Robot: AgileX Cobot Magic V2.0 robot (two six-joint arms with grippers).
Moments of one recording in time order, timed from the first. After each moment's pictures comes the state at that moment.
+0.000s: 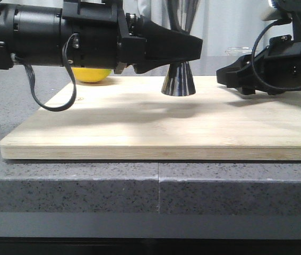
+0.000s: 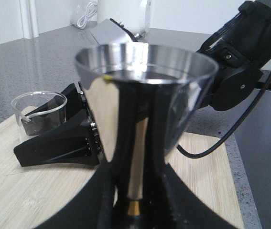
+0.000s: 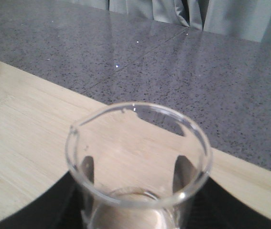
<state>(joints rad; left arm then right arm) -0.50 1.84 -0.99 1.17 -1.07 -0.77 0.12 1.76 -0.72 -0.48 -0.86 0.20</state>
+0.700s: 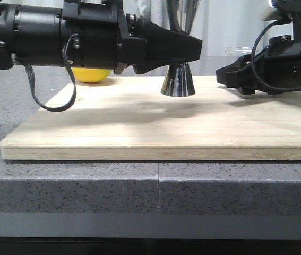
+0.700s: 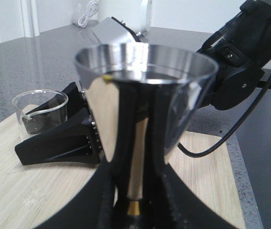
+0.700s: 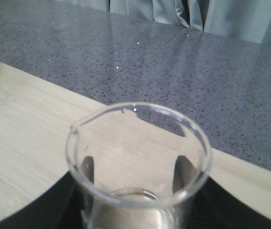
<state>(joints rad) -0.50 1.84 -0.99 1.17 -1.06 -0.77 0.12 1.76 -0.72 -0.48 -0.86 0.20</state>
